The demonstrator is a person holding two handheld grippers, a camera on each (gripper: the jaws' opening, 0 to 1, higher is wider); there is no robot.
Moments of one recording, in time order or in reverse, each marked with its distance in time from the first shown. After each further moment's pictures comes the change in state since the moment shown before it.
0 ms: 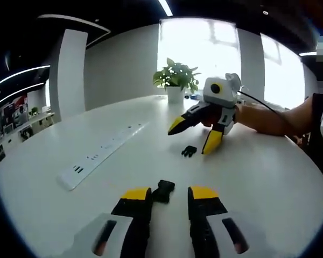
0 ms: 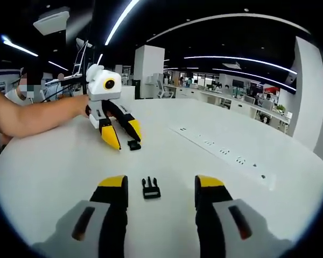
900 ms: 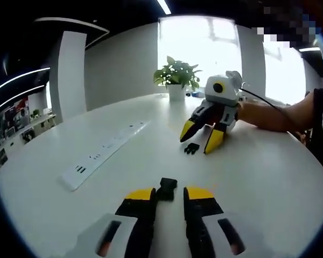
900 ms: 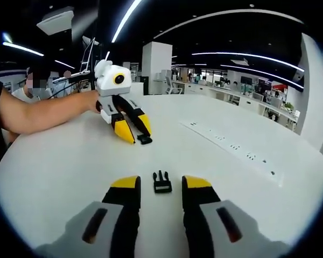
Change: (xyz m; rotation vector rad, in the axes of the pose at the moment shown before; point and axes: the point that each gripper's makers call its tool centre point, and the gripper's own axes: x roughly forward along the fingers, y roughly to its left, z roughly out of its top) left arm 0.001 -0.001 -0.006 0.023 0.015 0.024; right arm -0.002 0.021 -0.012 0.000 0.026 0.074
